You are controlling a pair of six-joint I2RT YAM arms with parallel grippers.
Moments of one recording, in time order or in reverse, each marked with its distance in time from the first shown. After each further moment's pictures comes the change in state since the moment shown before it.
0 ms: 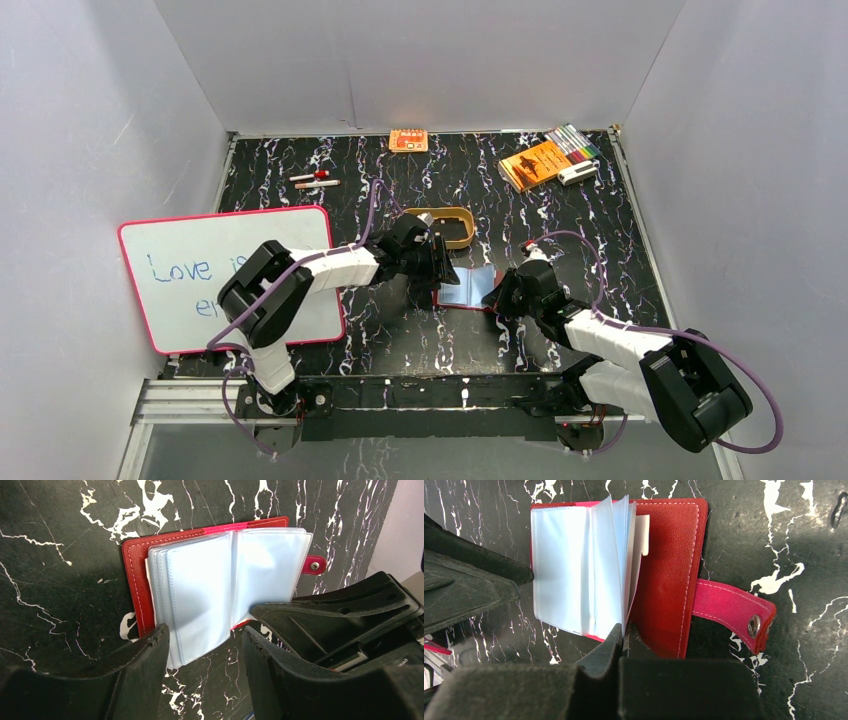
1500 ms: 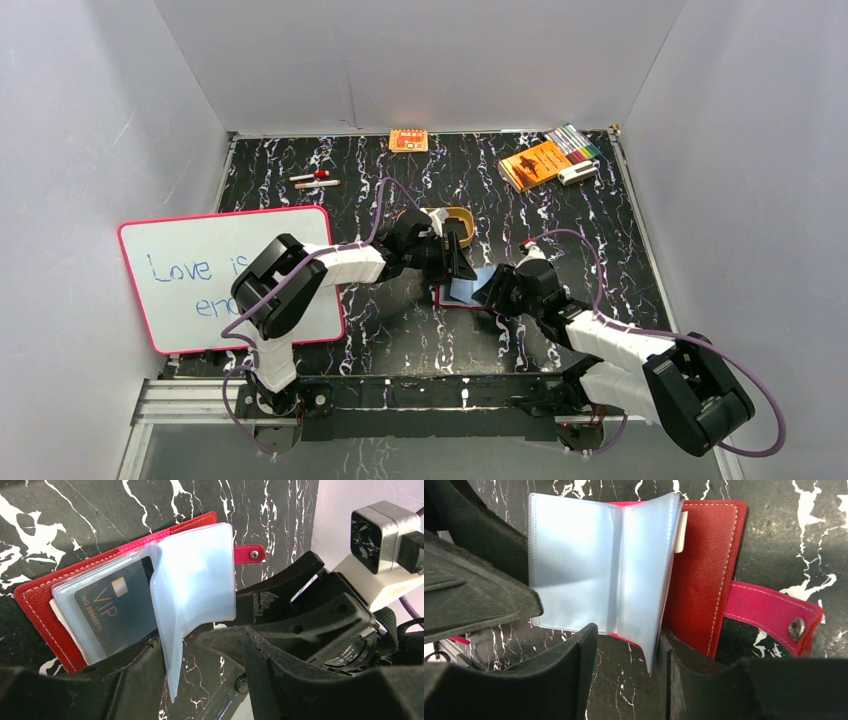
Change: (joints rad) left arm 0.003 0.080 0.029 0.205 0.198 -0.035; right arm 0.000 -0.013 0.000 0.026 -0.033 0.001
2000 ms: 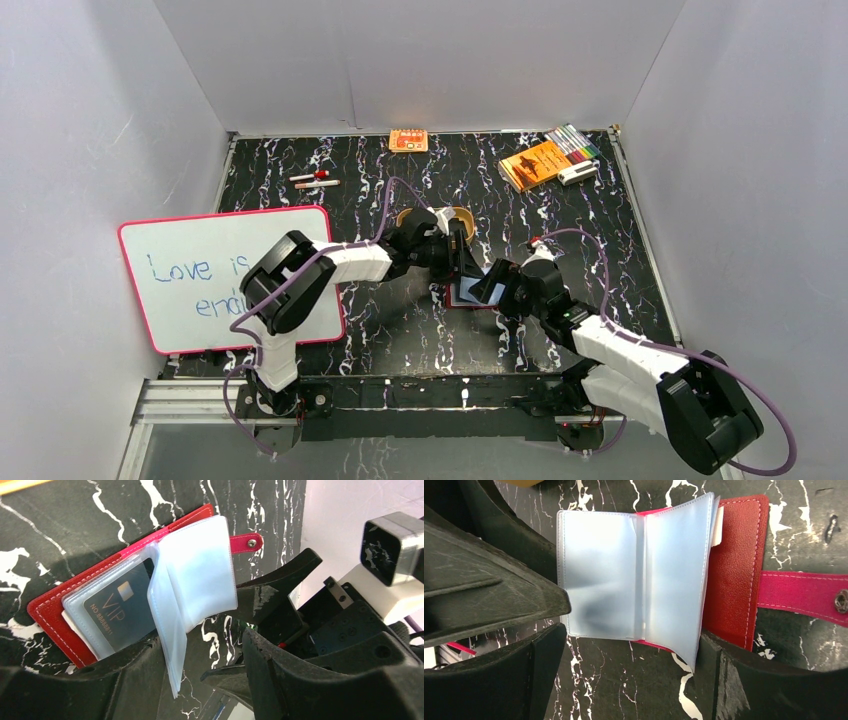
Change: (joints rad) left arm -0.010 0.059 0.040 0.050 0.029 -0.024; right arm 0.000 -0.096 0.006 -0.068 0.048 0.013
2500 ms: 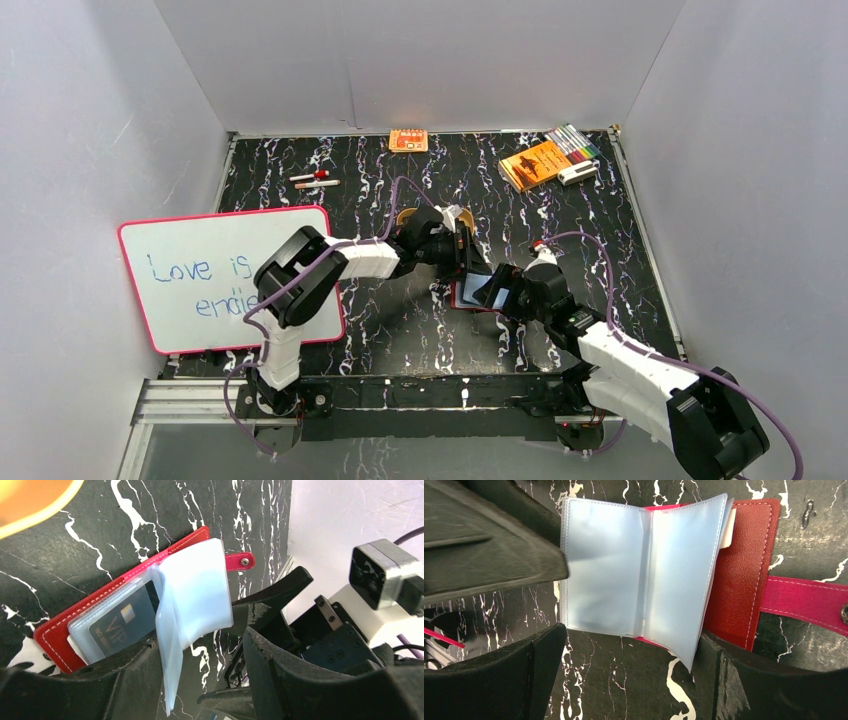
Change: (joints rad) left arm -0.005 0.065 0.057 0.068 0.039 -0.041; right arm -0.001 -0.097 -0.018 -0.093 0.015 -0.029
